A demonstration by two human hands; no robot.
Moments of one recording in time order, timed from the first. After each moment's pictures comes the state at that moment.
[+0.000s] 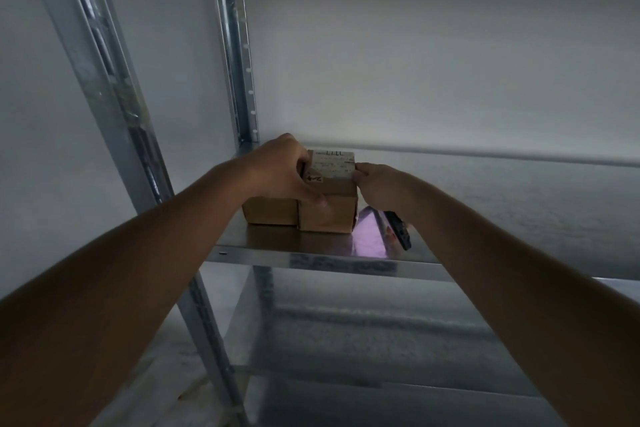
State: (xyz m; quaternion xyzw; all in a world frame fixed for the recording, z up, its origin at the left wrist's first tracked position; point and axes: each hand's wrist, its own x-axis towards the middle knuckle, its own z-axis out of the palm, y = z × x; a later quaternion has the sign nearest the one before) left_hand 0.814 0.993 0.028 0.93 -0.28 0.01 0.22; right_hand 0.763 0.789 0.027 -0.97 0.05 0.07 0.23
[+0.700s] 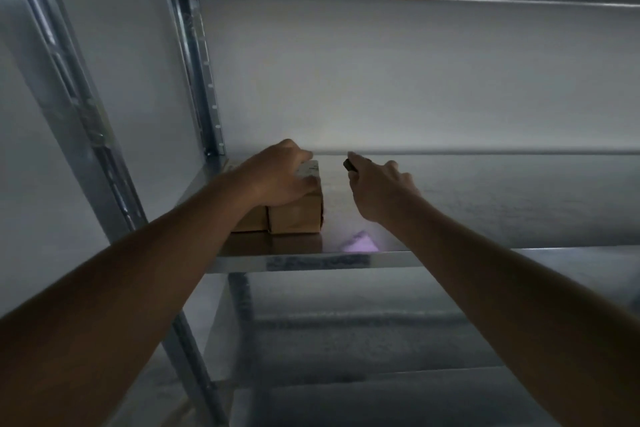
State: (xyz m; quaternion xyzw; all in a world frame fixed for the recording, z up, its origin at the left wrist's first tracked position) left_hand 0.779 0.946 0.043 0.94 -0.31 0.05 0.15; right_hand 0.716 0.753 0.018 -0.98 0.12 -0.09 0.12
